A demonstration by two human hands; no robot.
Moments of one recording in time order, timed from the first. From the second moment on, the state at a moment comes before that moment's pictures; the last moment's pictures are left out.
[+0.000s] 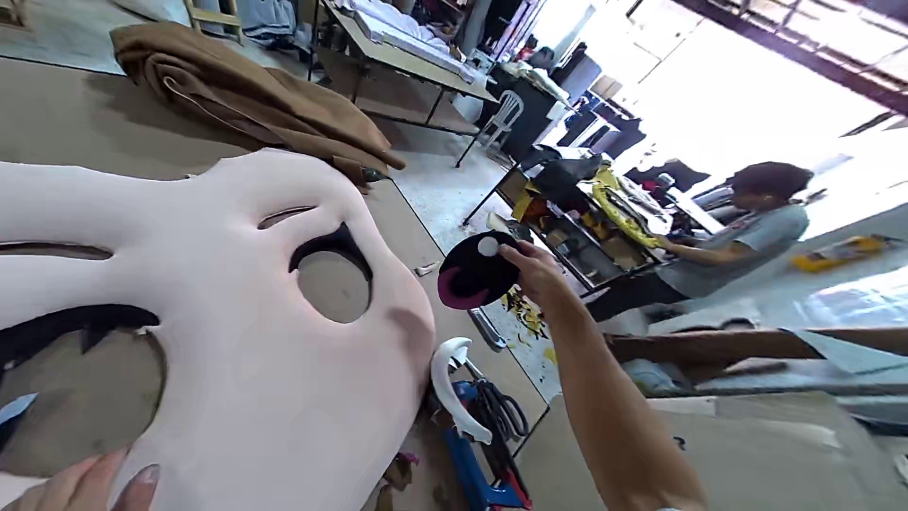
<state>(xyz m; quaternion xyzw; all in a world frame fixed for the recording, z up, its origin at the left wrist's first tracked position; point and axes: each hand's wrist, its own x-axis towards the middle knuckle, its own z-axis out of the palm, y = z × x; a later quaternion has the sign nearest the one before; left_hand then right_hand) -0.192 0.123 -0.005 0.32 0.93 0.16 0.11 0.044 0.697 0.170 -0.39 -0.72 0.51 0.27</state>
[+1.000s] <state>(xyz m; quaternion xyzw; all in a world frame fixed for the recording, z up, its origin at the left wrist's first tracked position) -0.301 0.090 -0.016 0.30 0.94 0.18 -0.01 -0.294 0.365 0.002 -0.02 -0.96 0.26 0.13</state>
